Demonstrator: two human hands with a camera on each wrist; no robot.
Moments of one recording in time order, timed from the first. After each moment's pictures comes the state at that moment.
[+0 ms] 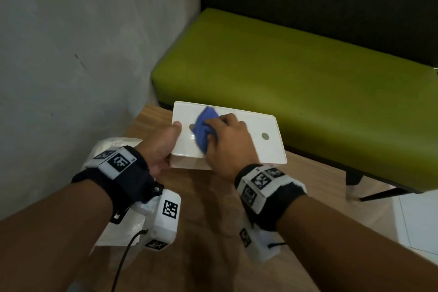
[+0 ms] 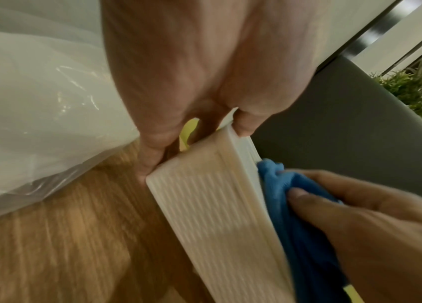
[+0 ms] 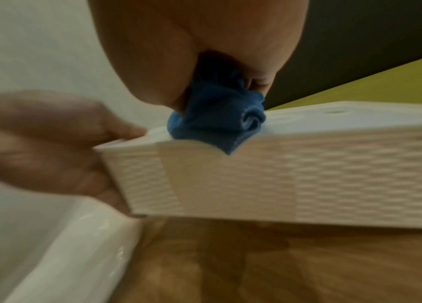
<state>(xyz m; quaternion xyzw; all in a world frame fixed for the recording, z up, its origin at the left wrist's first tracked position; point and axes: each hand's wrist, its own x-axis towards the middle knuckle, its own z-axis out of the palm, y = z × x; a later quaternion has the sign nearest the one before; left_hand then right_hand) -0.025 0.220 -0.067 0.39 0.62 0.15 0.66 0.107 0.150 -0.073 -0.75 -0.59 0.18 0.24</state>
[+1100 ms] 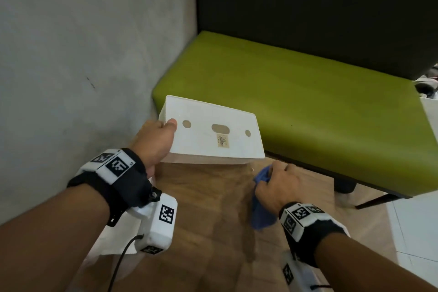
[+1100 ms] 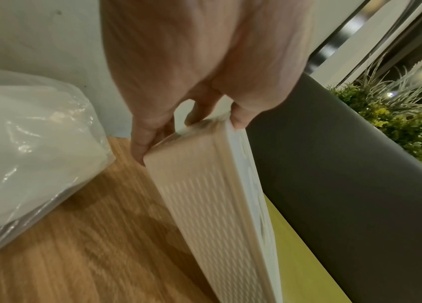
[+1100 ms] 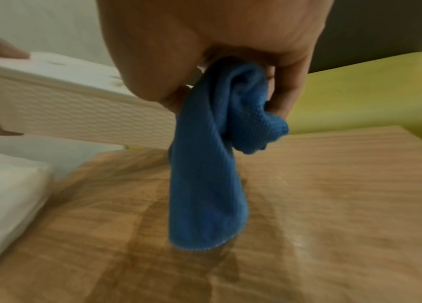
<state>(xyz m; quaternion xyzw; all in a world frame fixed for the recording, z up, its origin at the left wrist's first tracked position) -0.038 0.221 -0.022 0.53 0.64 0.20 0.52 0.170 0.067 -0.079 -0.89 -0.39 0.24 0.08</state>
